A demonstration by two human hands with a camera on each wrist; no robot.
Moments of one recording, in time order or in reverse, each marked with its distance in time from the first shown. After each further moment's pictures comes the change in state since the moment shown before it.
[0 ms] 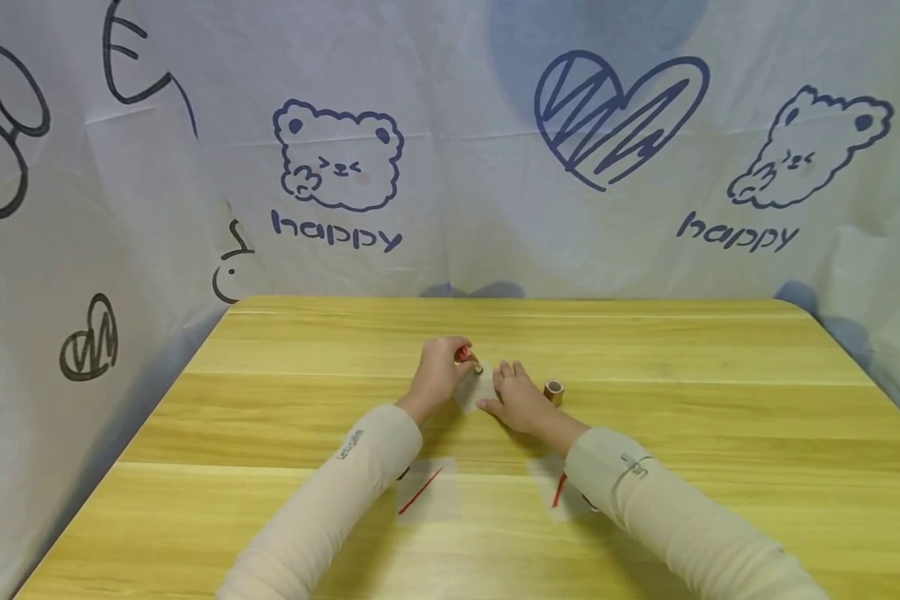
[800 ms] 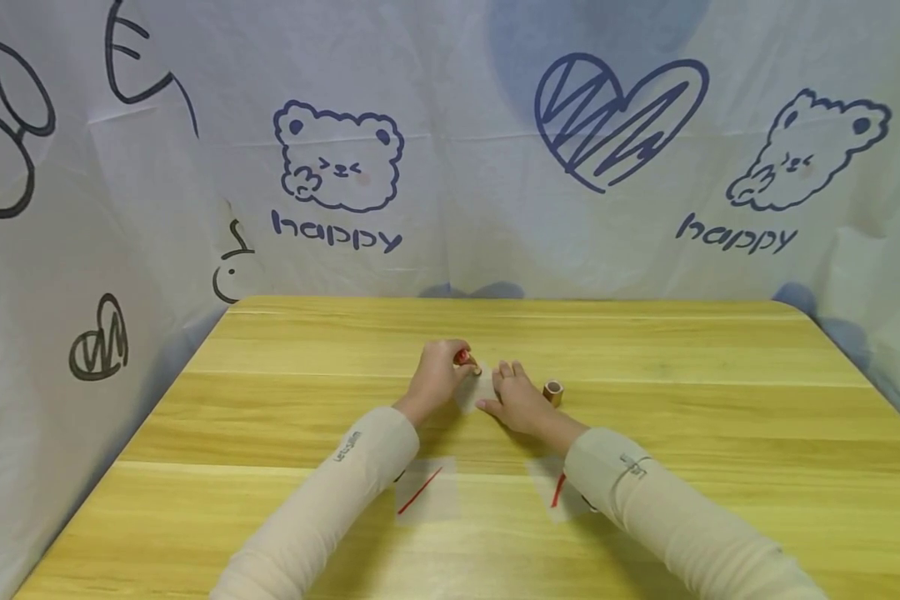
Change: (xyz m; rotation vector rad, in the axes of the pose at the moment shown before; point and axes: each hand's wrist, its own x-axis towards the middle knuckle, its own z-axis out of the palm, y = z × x) left_hand -0.004 -0.001 -0.002 0.032 -0.013 0.061; right_hand 0.001 0.002 0.002 0.003 0.012 -0.002
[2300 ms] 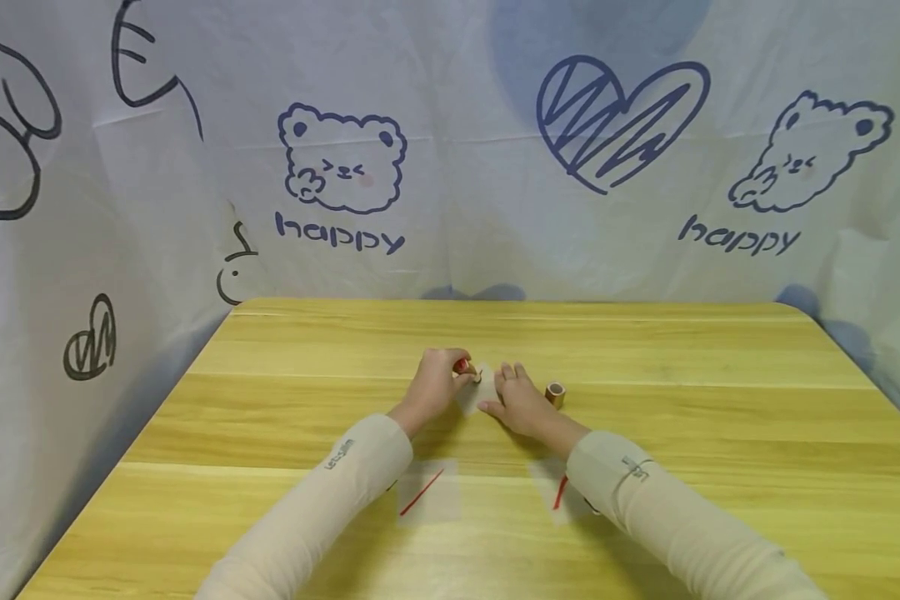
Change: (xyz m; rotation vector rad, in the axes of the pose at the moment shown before) left_hand -0.012 0.002 -0.007 0.035 -0.025 0.042; right_hand 0.001 0.000 0.002 -0.012 0.013 -0.016
